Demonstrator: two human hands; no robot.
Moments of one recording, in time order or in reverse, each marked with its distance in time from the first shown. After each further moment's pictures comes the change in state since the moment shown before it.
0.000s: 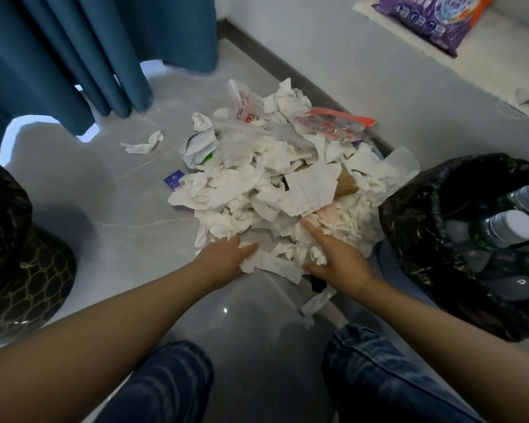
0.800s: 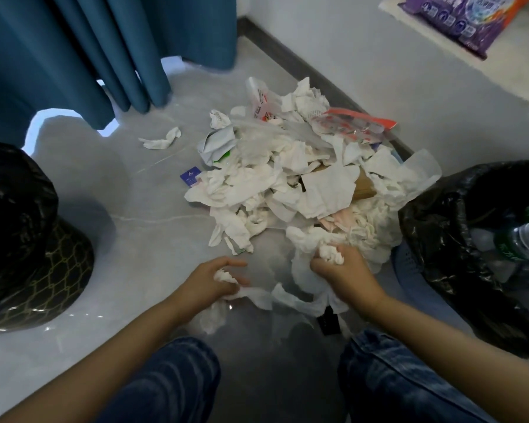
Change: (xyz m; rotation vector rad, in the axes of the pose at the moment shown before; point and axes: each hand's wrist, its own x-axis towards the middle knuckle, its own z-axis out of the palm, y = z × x) left_hand -0.079 -0.008 0.006 -1.408 0.071 -0.294; right_hand -0.021 -0.060 -0.007 0.790 0.124 0.181
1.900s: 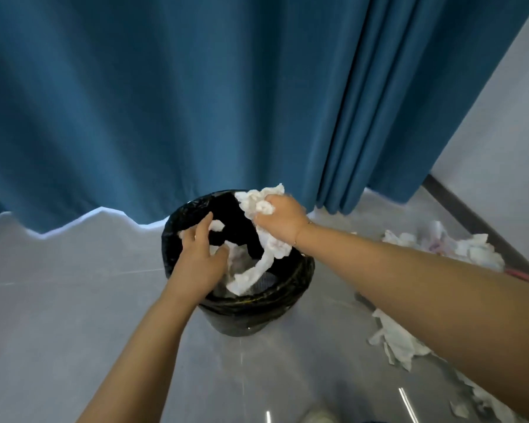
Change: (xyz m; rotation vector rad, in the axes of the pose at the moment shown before) left_hand -0.240 0.045 -0.240 0.167 1.062 0.141; right_hand 0.004 -0.323 0.336 -0.540 -0.431 -0.559
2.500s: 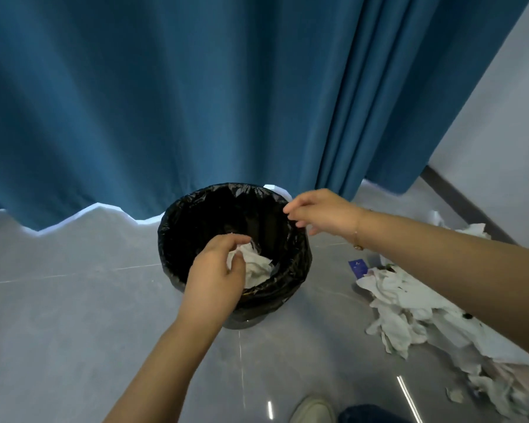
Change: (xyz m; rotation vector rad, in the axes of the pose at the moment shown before) left_hand -0.039 0.014 0.021 -0.040 0.081 0.260; right_hand -0.035 0.020 -0.058 0.103 -0.160 0.164
